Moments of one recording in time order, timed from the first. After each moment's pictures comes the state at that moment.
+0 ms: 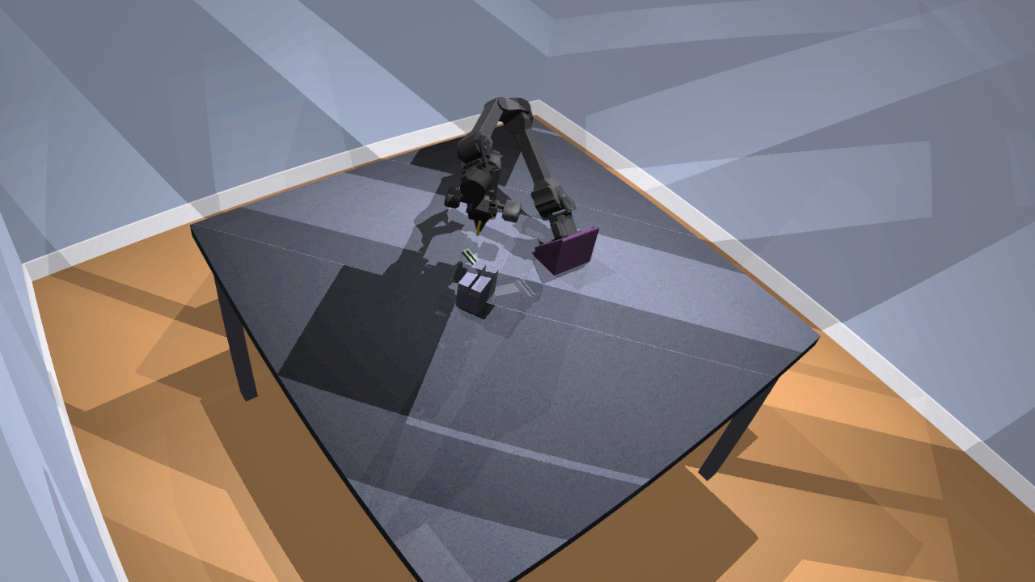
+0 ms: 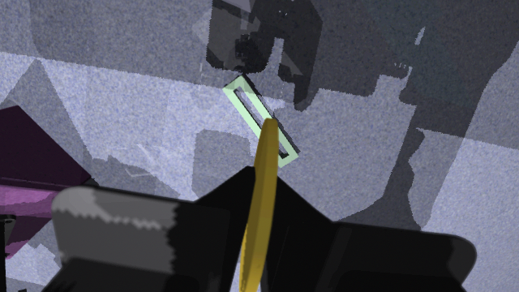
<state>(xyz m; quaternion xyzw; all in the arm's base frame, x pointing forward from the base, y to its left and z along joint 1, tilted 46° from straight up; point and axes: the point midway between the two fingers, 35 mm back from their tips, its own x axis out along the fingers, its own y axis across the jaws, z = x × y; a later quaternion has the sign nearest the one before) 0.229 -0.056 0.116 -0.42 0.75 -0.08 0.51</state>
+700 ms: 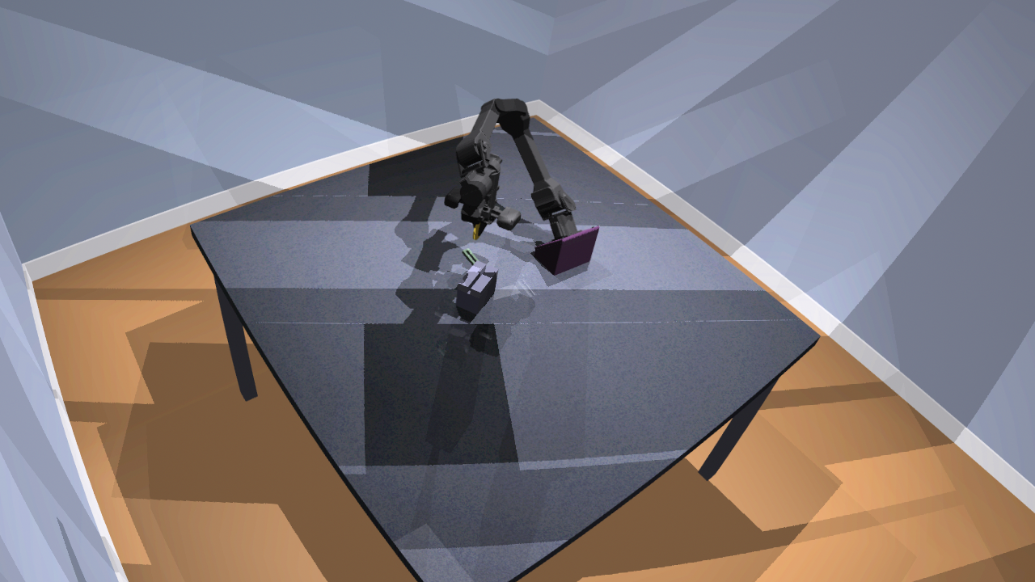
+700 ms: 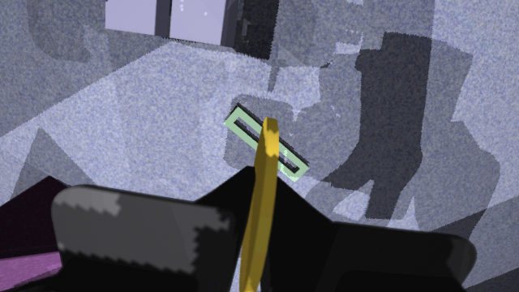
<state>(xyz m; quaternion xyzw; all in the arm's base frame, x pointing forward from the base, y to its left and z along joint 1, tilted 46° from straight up) 0.246 -0.046 0.107 -0.35 0.73 -0.17 0.55</state>
